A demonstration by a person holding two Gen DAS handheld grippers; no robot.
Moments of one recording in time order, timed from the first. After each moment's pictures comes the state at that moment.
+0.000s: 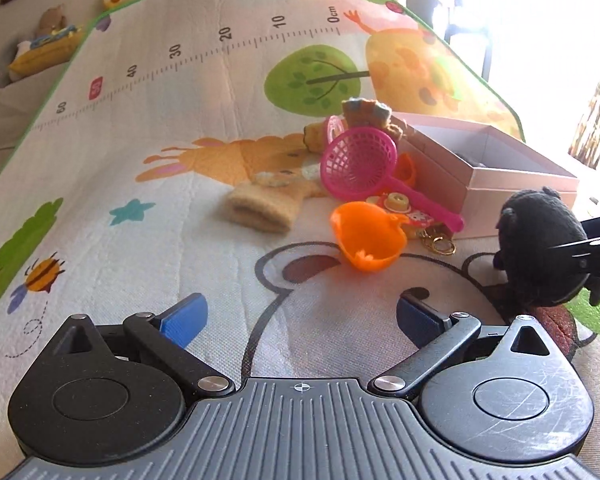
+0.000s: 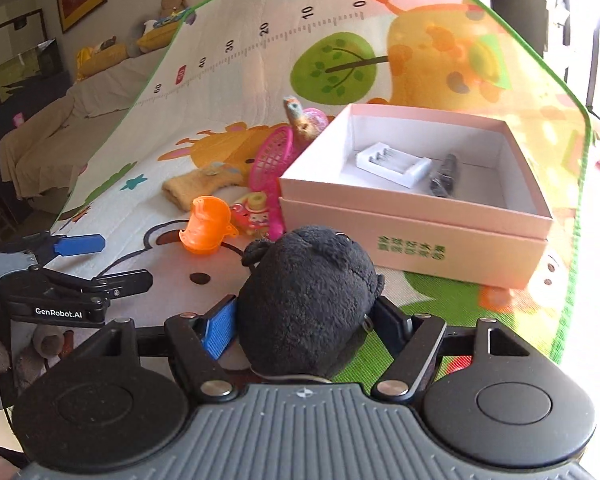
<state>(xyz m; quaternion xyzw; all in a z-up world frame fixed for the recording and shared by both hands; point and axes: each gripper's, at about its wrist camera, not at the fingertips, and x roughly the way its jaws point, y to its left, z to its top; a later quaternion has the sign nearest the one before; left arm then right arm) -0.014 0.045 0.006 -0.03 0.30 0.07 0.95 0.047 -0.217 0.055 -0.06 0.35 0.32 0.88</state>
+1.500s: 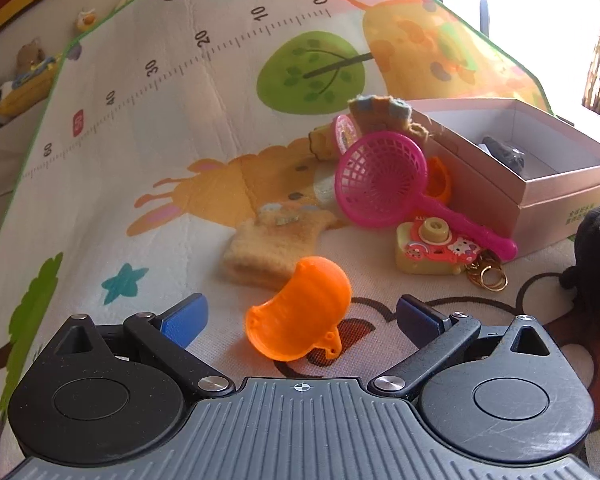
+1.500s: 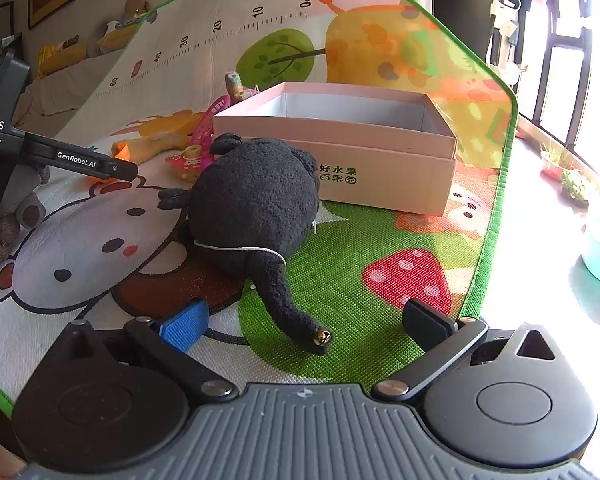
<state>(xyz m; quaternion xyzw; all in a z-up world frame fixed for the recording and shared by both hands) 0.054 0.050 0.015 0.03 0.33 0.09 0.94 0.011 -0.256 0.013 -0.09 0.31 0.25 0.91</state>
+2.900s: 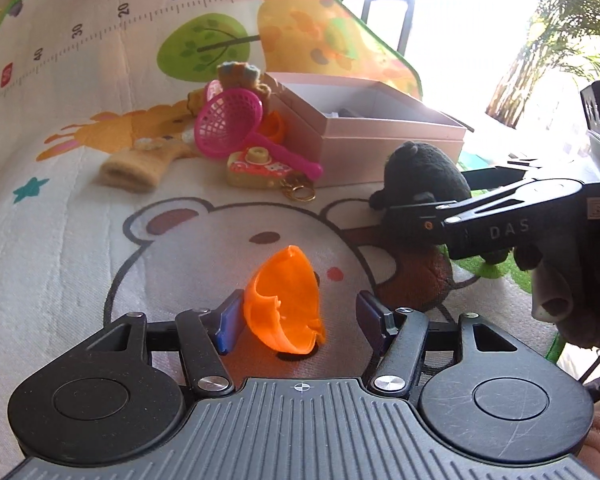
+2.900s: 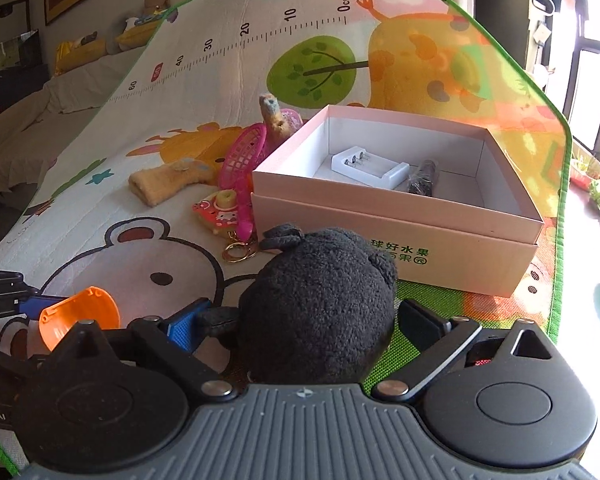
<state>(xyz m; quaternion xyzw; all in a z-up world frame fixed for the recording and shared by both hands) -0.034 -0.008 0.011 -0.05 0.35 -0.06 0.93 0.057 -0.200 0.039 -0.09 0.33 0.29 0.89</state>
